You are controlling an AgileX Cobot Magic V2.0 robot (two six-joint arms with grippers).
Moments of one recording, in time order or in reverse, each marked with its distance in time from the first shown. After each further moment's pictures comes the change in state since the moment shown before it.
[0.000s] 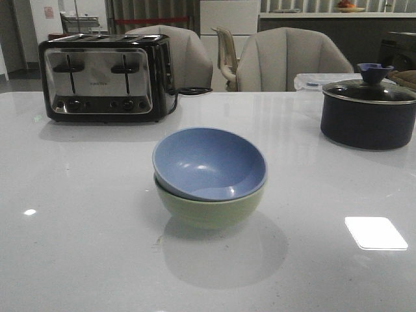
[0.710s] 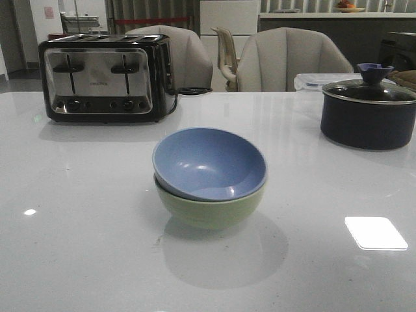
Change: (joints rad) left arm 0.291 -0.328 0.255 0.066 -0.273 0.002; right arm 0.000 0.000 0.000 0.000 0.000 0.000
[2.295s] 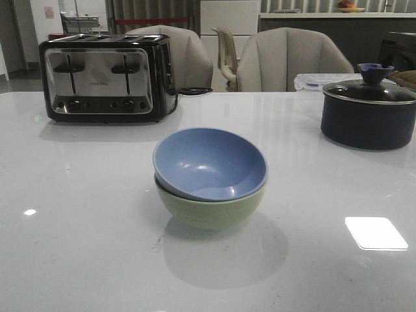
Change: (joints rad) left arm 0.311 -0.241 0.412 -0.060 -0.513 0.000; right arm -0.007 -0.034 0.028 -0.005 -0.010 -0.002
